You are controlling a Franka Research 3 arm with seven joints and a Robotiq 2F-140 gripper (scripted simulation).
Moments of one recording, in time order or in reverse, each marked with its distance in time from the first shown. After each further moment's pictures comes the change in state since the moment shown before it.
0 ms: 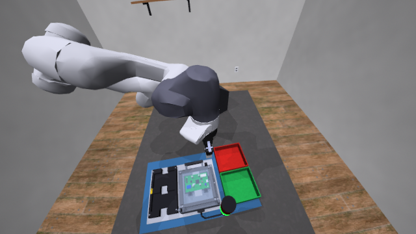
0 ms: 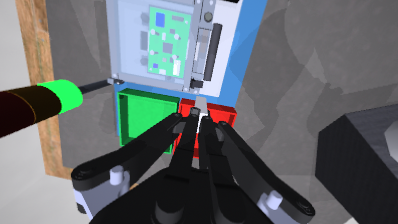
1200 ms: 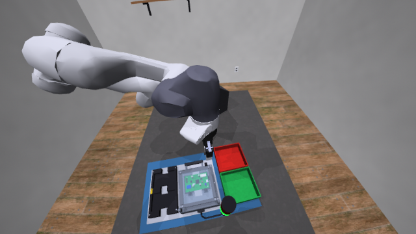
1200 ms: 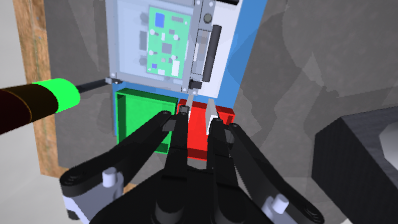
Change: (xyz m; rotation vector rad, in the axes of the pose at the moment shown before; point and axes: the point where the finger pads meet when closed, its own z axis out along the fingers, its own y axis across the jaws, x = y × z) arm 0.002 0.002 0.000 -0.006 0.006 -0.016
